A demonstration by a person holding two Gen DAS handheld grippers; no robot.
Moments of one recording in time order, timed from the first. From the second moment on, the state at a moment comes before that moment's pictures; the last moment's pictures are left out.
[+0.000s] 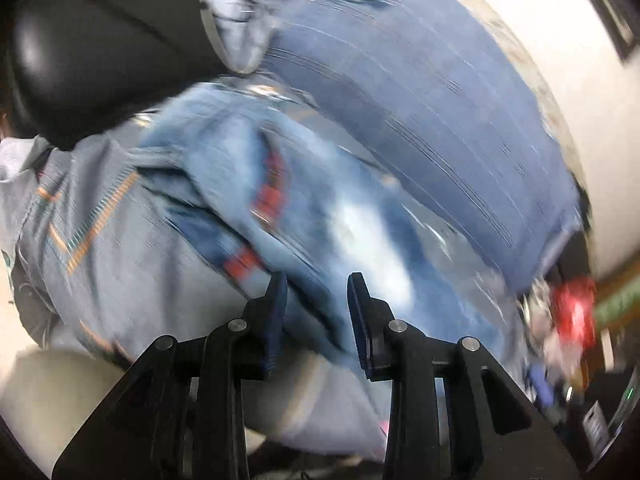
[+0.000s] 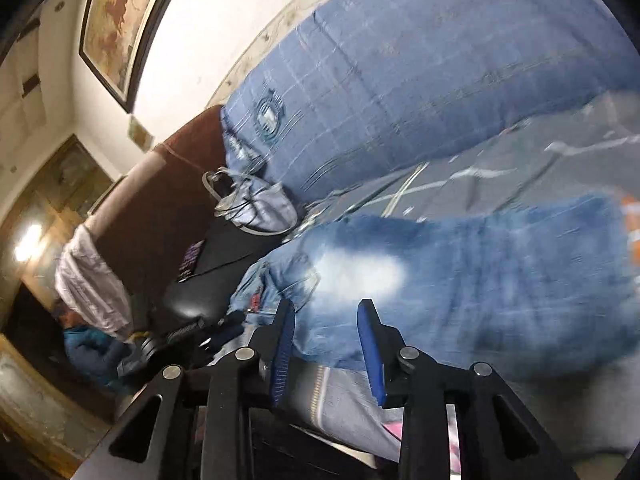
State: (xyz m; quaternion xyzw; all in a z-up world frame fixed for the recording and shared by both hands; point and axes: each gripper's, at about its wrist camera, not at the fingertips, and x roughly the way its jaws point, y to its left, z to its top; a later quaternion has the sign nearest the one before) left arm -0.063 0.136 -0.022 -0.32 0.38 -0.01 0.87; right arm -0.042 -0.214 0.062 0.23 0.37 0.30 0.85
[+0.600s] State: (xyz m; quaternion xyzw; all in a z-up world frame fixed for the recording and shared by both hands) left arm -0.168 0.064 0.189 -0.29 0.30 -0.20 0.89; right arm -0.129 -0.245 0.237 0.31 0.31 0.34 0.83
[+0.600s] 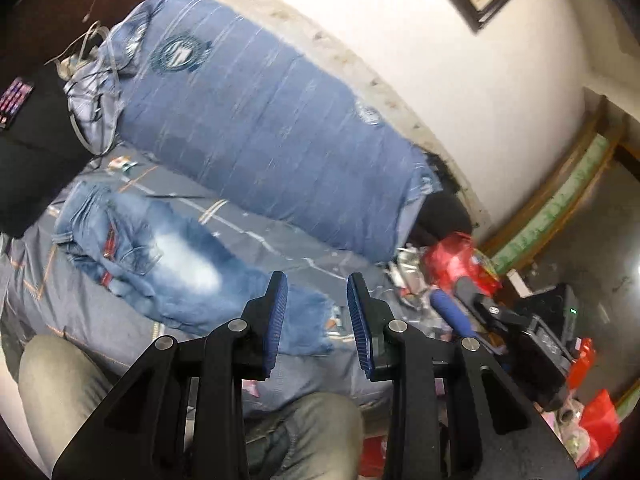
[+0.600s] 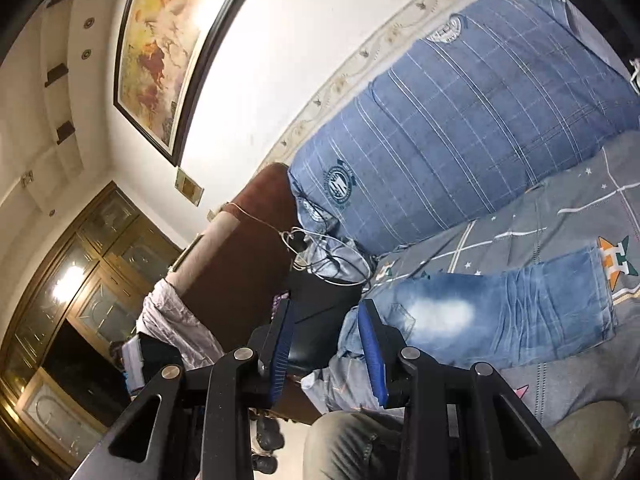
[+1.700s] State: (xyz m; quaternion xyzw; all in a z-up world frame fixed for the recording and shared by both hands) left arm -0.048 -0.024 0.044 -0.19 0.42 -0.24 0.85; right arm -0.011 -0.379 0.047 0.37 0.43 0.11 0.82
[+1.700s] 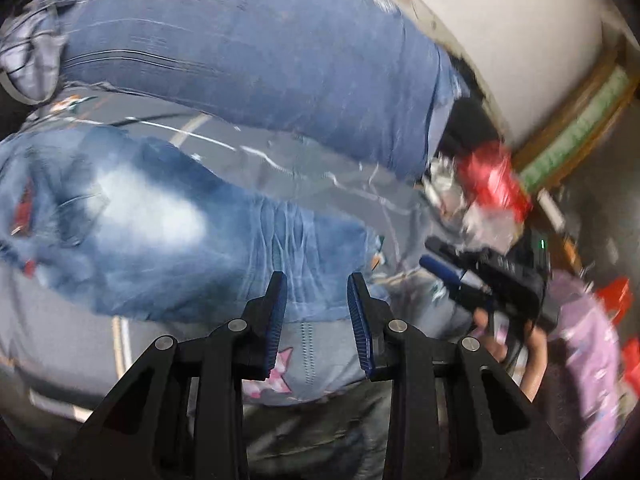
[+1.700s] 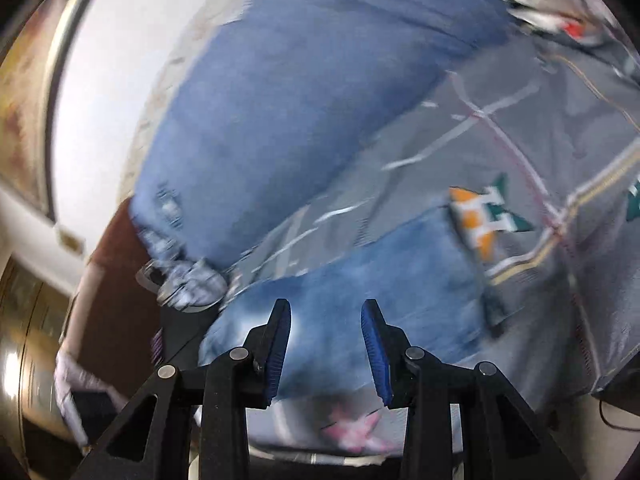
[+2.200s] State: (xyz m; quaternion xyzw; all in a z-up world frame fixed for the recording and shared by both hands) left arm -0.040 -0.171 -0.037 0.00 0.45 -0.38 0.80; right arm 0.001 -0.435 -0.037 0.43 0.41 0.07 0.80
